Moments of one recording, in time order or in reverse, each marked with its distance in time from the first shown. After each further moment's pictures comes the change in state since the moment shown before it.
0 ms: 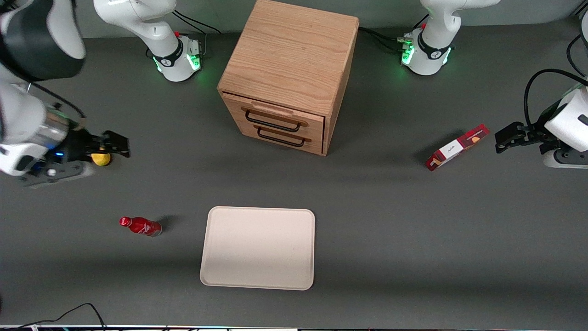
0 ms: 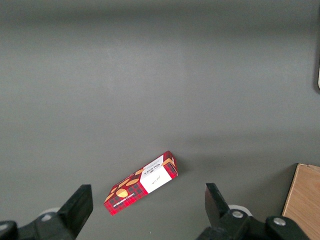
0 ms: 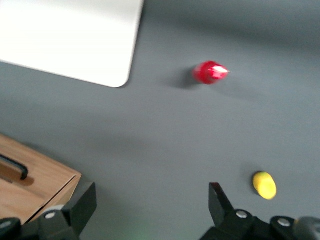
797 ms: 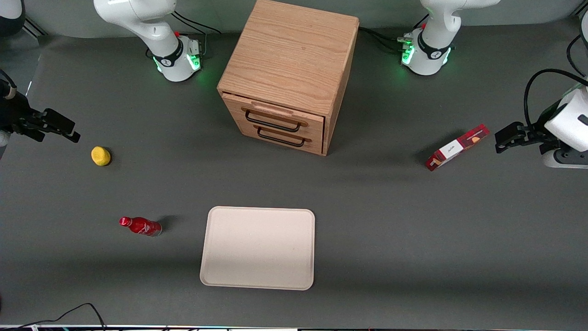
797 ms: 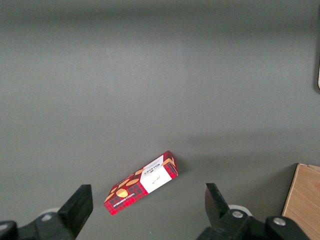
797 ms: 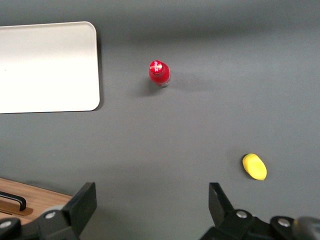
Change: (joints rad) arm -0.042 -0.229 -0.071 -0.227 -0.002 0.128 0.106
